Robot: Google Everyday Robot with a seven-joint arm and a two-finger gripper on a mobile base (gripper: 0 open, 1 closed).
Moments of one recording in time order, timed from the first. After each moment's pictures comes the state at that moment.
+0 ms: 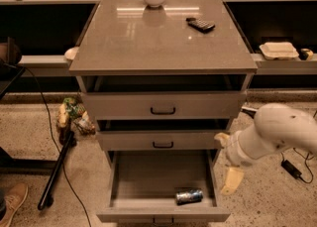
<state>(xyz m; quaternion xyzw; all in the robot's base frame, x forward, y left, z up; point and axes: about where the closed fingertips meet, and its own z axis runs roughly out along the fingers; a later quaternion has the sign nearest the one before) 0.451 -0.199 0.608 -0.65 0.74 0.10 0.17</state>
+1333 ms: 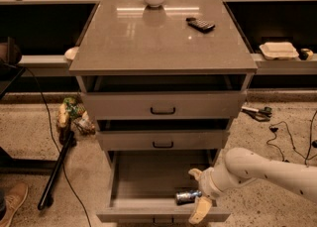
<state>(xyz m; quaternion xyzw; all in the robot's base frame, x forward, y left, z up) 0.423 -0.120 0.422 -0.61 0.73 0.25 0.18</state>
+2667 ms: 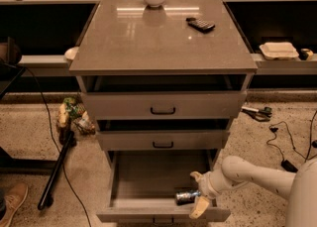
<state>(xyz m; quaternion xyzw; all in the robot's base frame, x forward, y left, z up) 0.469 -0.143 0.299 -0.59 0.74 0.25 0.20</state>
